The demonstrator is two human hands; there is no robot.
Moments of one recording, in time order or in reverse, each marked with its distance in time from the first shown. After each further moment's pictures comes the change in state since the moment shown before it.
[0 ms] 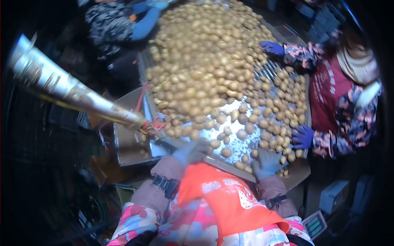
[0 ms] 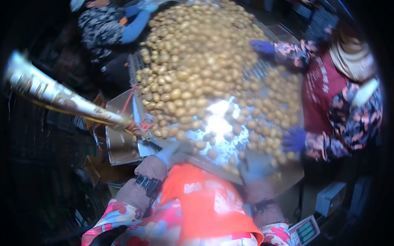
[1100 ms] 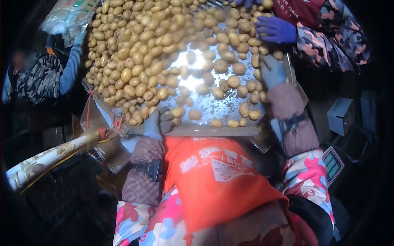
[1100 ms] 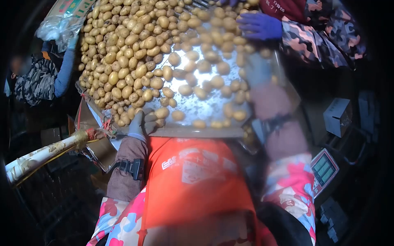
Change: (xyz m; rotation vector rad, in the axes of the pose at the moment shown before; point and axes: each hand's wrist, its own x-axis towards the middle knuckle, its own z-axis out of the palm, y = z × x) left_hand 0.058 0.001 0.028 -0.311 0.358 -0.379; right_hand 0.073 0.158 -0.012 0.387 0.067 0.633
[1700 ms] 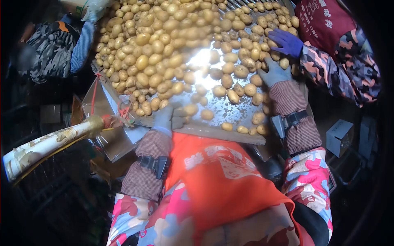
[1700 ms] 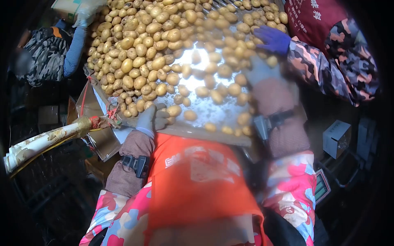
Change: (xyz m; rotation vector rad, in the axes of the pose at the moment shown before) left_hand -0.009 0.017 0.013 0.145 0.049 -0.037; right_hand 0.031 -0.097 0.025 -0.765 -0.300 0.110
